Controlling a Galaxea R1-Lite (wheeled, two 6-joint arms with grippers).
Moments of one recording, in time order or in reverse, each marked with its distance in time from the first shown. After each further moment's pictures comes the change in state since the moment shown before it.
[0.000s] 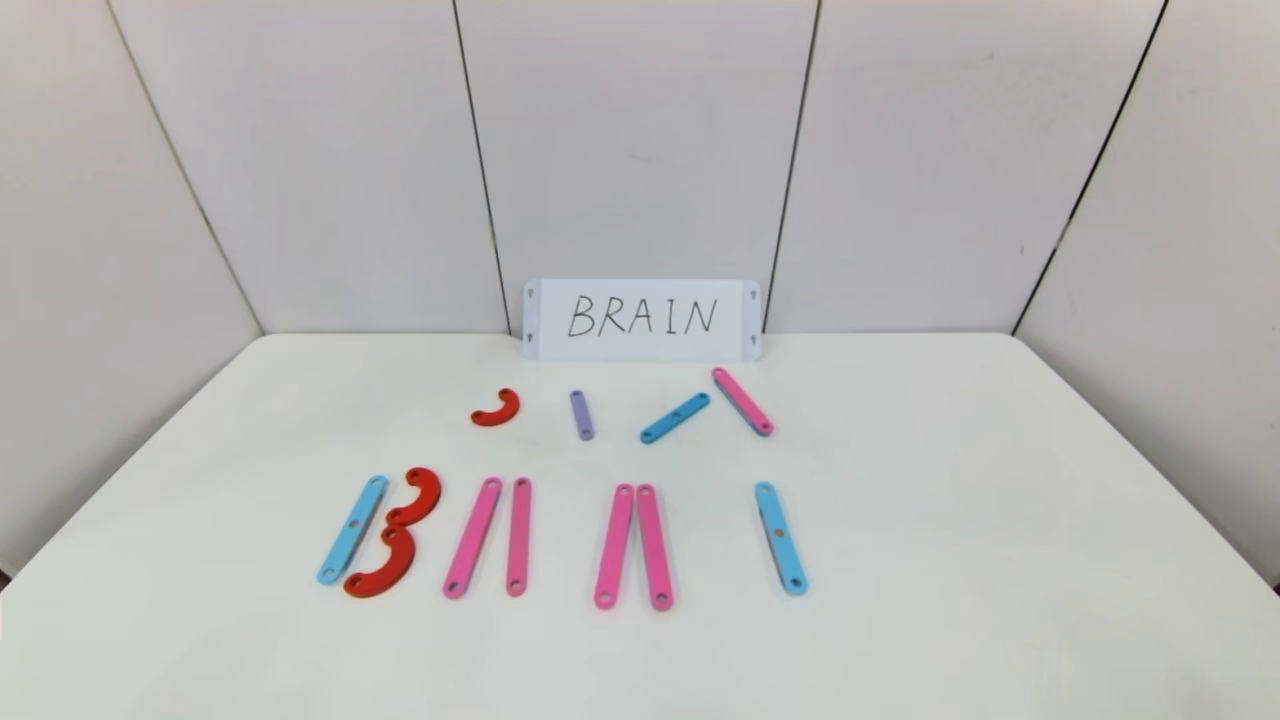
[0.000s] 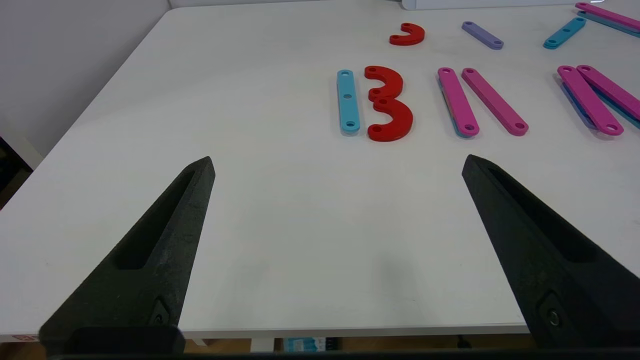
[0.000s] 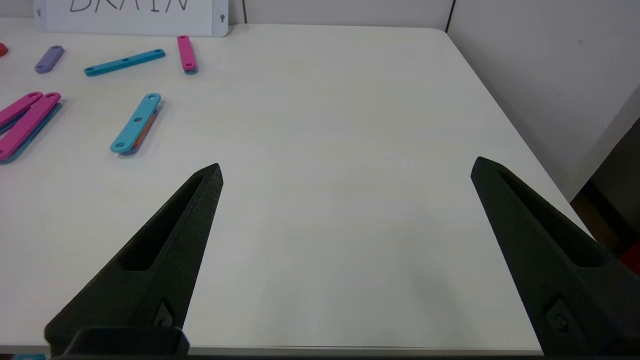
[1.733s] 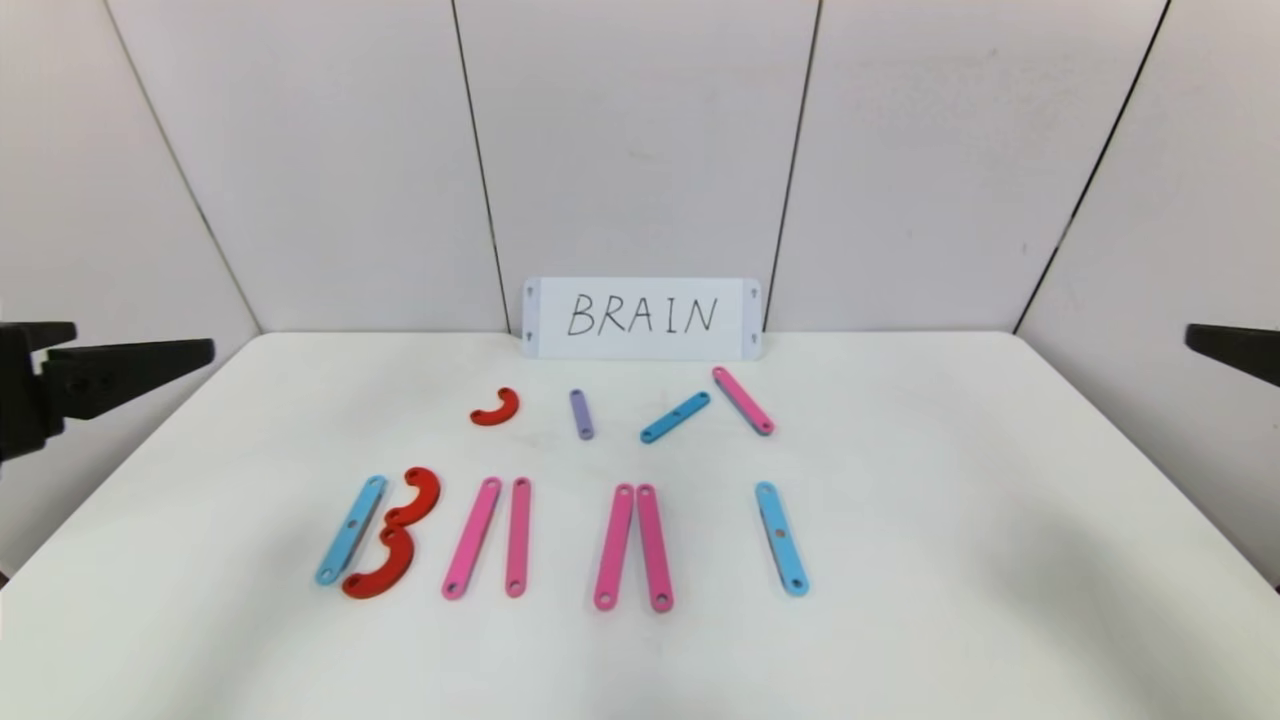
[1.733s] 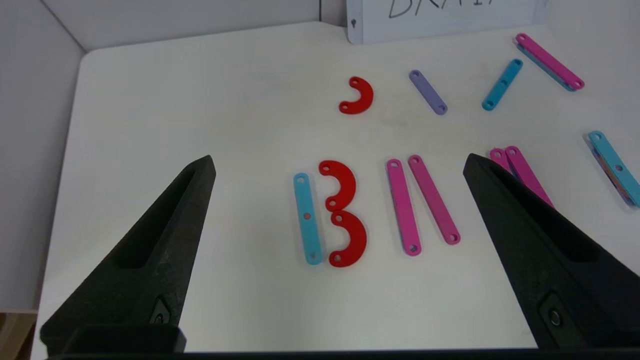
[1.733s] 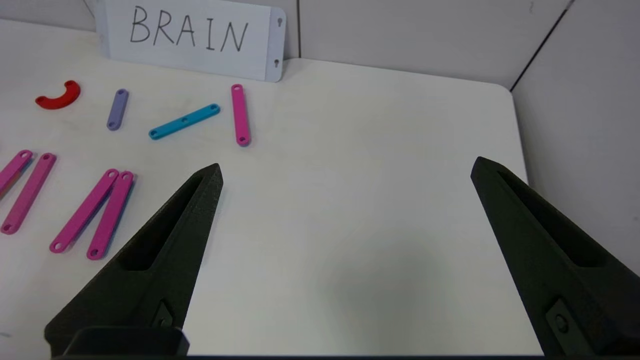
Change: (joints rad) left arm -0.025 1.082 -1.018 0.249 -0.154 0.031; right arm 0.108 1.056 -0.955 0.176 0.069 -0.018
